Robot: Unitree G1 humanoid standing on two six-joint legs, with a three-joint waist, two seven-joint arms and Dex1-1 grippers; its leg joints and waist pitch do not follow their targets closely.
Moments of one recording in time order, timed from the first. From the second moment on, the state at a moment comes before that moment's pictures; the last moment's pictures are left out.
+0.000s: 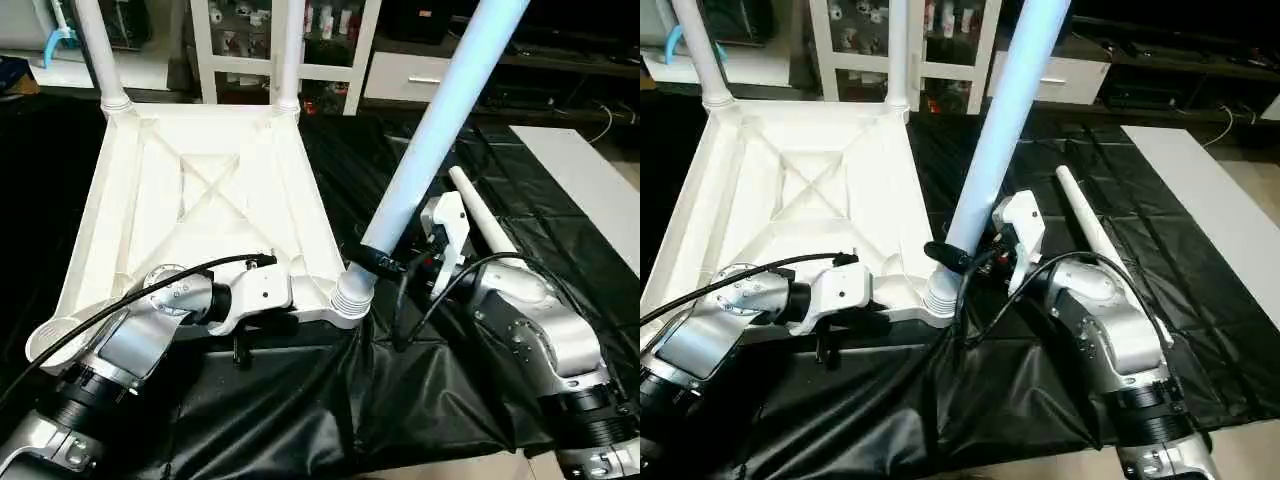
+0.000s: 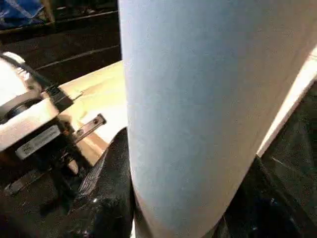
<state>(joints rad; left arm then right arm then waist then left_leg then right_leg) -0.43 0.54 -0.37 0.15 0.11 0.22 -1.09 -0.39 -0.33 0.13 0.06 0.43 0.37 0.76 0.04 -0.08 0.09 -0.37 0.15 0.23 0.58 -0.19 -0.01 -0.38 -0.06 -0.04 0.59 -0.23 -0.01</state>
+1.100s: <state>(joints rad) -0.61 0.15 -0.37 0.23 0.23 0.73 -0.58 -0.65 0.01 0.09 0.51 0.19 0.05 -0.19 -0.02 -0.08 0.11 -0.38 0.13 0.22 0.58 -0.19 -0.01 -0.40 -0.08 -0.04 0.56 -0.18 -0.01</state>
